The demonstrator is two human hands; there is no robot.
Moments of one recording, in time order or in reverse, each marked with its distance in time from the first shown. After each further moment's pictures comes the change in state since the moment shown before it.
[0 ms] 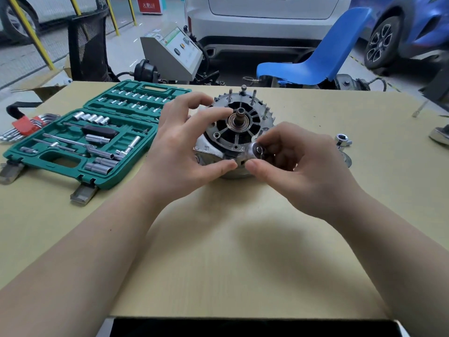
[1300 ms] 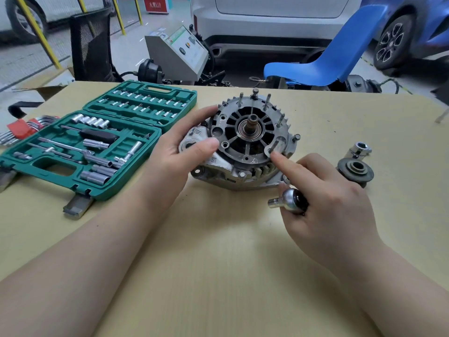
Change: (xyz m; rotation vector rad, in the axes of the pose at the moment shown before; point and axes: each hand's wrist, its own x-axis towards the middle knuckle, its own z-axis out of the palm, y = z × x) left_hand -0.002 -0.034 0.013 -0.767 -0.047 -0.465; right_hand -0.025 0.025 0.017 -0.705 0.155 -0.165
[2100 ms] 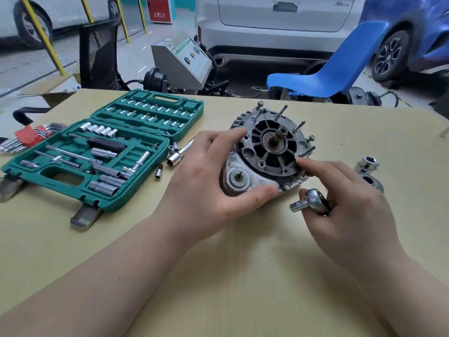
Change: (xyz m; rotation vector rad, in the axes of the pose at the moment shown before) left_hand -0.023 0.027 0.026 0.614 0.077 0.179; right_hand 0.003 0.016 0.003 0.106 -0.005 0.217
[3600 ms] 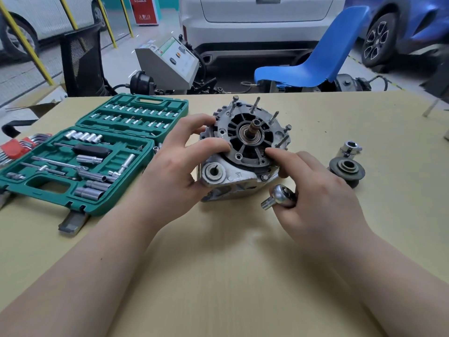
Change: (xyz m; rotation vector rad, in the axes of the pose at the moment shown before) left_hand 0.023 -0.035 -0.008 0.149 -0.066 0.379; right_hand 0.002 -0.020 -0.003 -0.061 -0.172 0.044
